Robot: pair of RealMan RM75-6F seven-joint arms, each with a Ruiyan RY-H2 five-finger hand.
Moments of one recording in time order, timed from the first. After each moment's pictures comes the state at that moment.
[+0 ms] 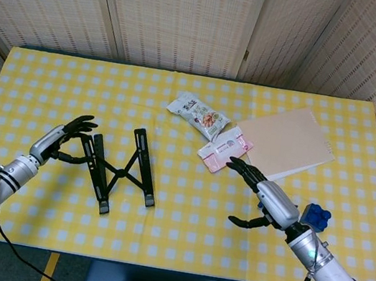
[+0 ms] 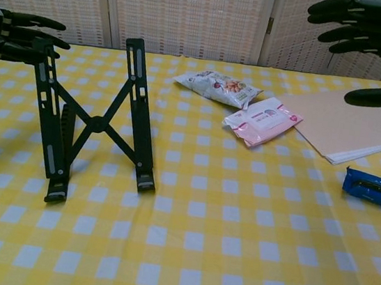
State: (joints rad) left arm -0.64 -1.19 -0.18 -1.41 1.45 0.76 -1.20; right arm 0.58 -1.00 0.10 -1.84 -1.62 1.00 0.67
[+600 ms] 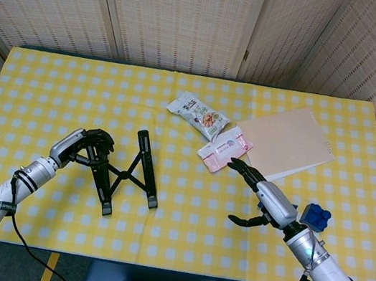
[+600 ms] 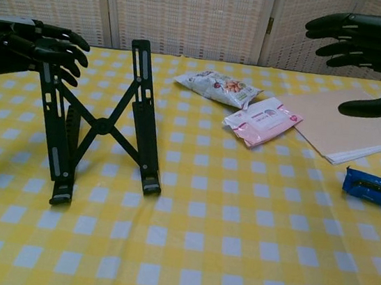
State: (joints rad) left arm -0.70 -1.29 -0.14 -1.33 1.52 0.82 -1.39; right arm 0.59 -1.03 0.09 -1.81 -1.58 0.99 0.68
